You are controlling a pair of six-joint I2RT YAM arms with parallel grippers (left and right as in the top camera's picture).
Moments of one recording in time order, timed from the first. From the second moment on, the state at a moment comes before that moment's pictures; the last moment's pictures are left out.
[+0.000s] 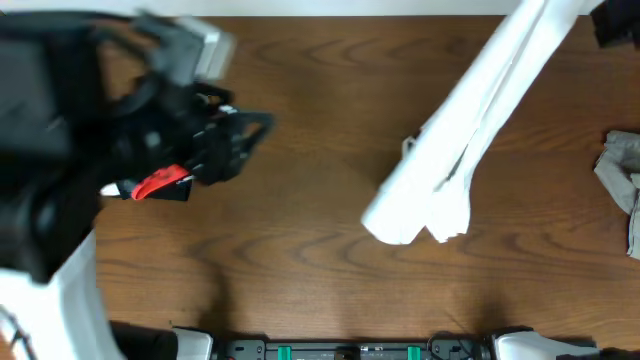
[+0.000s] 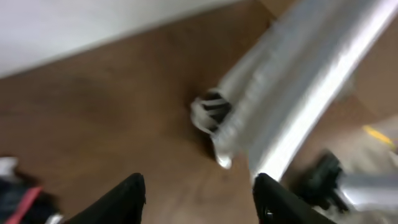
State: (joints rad) left arm -0.22 1.56 2.49 -1.70 0.56 0.13; right arm 0.17 1.43 2.37 -0.74 -0.11 0.19
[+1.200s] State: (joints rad) left arm -0.66 1.65 2.38 -1.64 0.31 0.13; right arm 0.56 1.47 2.37 -0.80 1.09 0.19
